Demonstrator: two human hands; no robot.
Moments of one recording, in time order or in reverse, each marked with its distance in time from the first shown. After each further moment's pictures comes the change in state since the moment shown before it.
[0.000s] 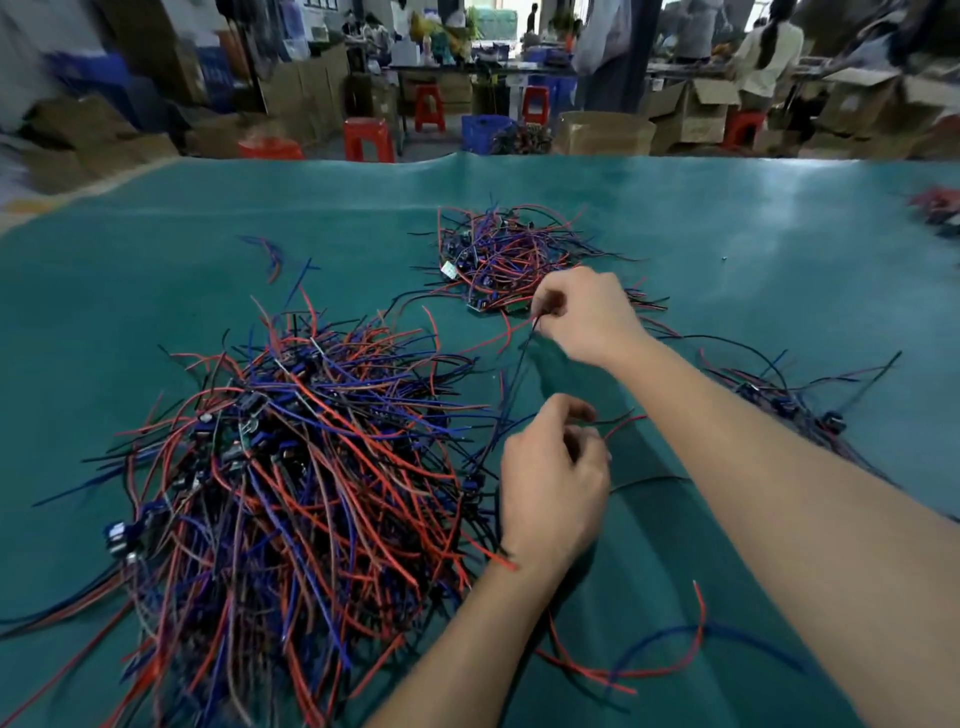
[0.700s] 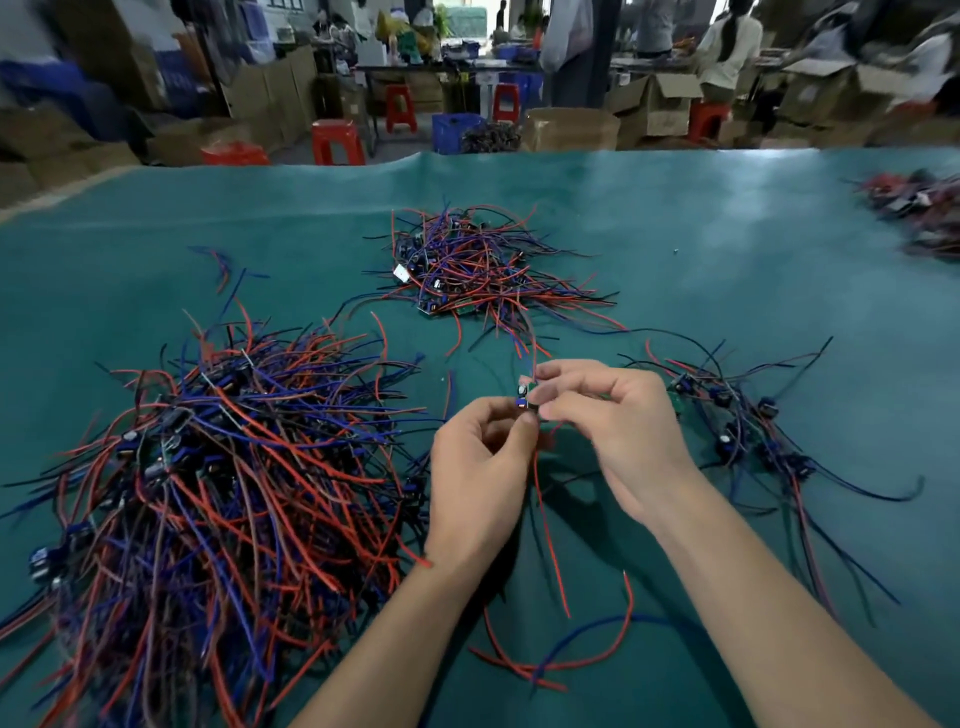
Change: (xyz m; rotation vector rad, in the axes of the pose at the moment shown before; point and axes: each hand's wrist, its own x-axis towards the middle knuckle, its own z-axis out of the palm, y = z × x) left_hand 0.003 -0.001 0.001 -0.410 -0.013 -0.102; right_hand -0.137 0.014 -0.020 1.122 0.096 0.207
